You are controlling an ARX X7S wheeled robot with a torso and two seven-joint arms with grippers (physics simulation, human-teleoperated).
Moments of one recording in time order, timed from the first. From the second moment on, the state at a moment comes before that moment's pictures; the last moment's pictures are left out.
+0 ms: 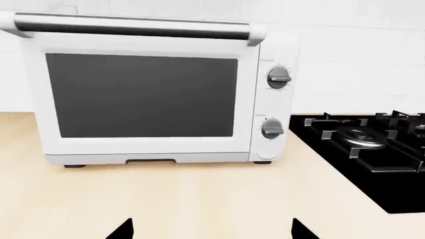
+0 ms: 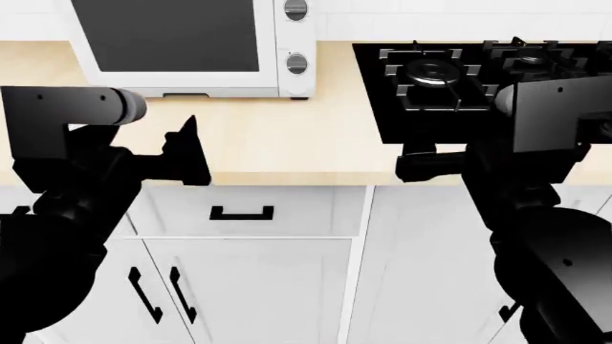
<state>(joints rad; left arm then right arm) -0.78 -0.34 -0.25 0.69 -1.06 -1.45 -0.55 0.80 0.20 0.06 -0.79 0.33 1.52 0.15</state>
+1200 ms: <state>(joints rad) -0.76 -0.40 -0.16 0.68 -1.12 -1.35 -0.59 0.77 0.21 0.10 -0.78 0.43 1.41 0.15</state>
